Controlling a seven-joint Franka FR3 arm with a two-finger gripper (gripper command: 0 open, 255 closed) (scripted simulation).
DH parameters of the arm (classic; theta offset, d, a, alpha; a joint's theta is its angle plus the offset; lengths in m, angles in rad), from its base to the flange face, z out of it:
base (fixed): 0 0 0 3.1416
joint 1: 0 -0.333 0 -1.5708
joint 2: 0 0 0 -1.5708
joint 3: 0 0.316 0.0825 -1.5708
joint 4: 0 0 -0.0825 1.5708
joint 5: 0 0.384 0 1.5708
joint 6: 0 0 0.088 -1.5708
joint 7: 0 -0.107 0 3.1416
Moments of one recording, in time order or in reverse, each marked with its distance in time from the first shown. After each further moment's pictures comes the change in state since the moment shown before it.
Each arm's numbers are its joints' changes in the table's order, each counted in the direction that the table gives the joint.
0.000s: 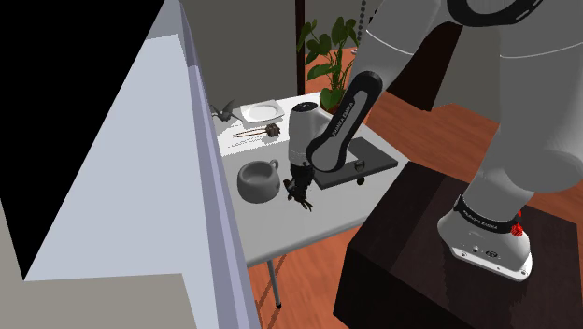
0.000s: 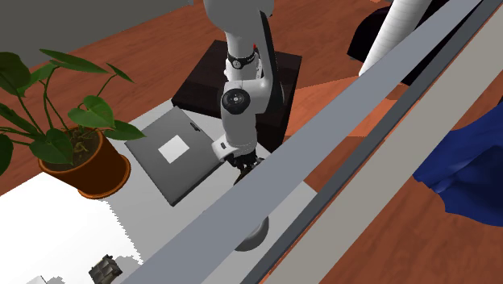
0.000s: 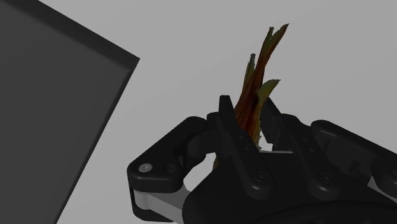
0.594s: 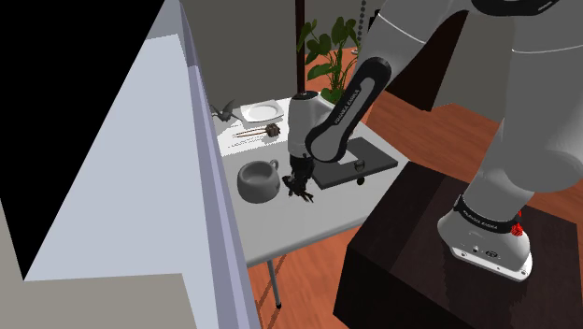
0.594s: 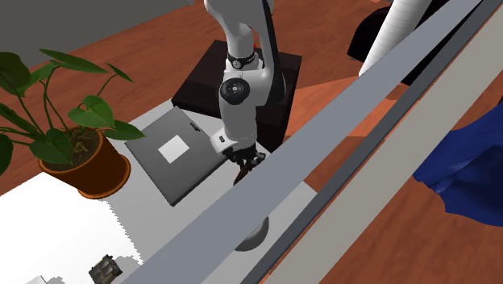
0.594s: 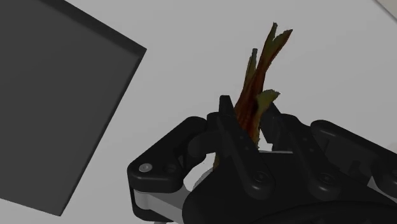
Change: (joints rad) arm 0.019 0.084 0.023 0.014 0.026 -0.070 0.016
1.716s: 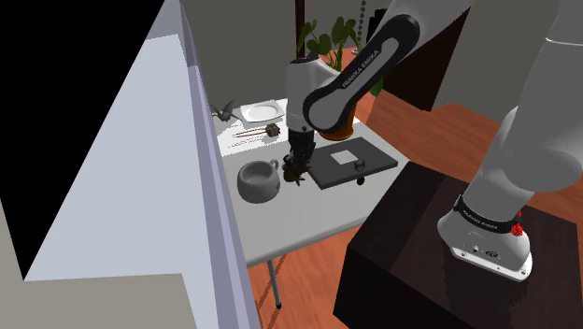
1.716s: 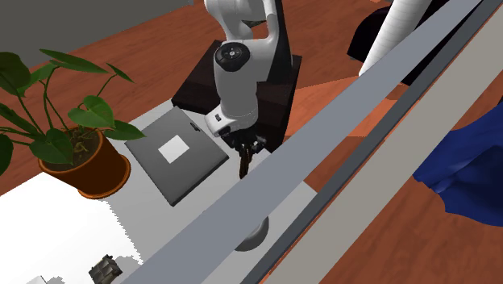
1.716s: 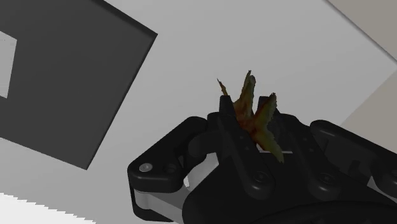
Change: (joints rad) arm 0.025 0.210 0.035 -0.007 0.072 -0.214 0.040
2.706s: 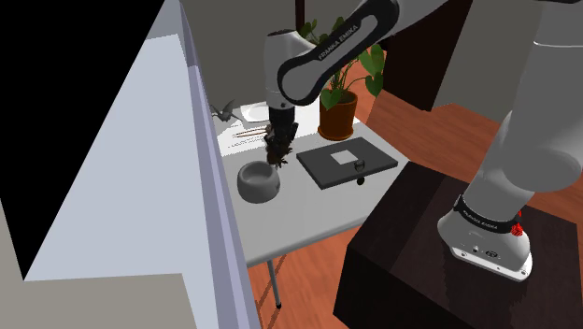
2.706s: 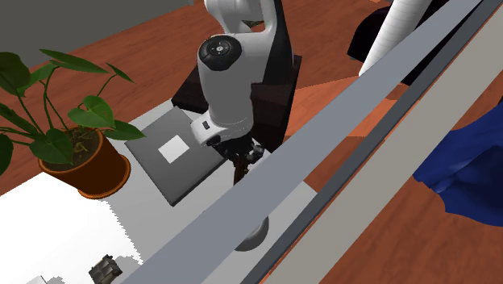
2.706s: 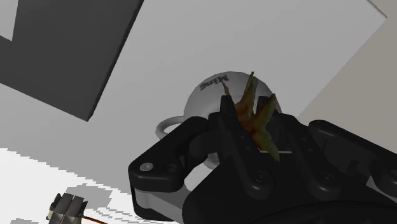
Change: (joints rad) arm 0.009 -0.075 -0.013 -0.261 -0.029 -0.189 0.000
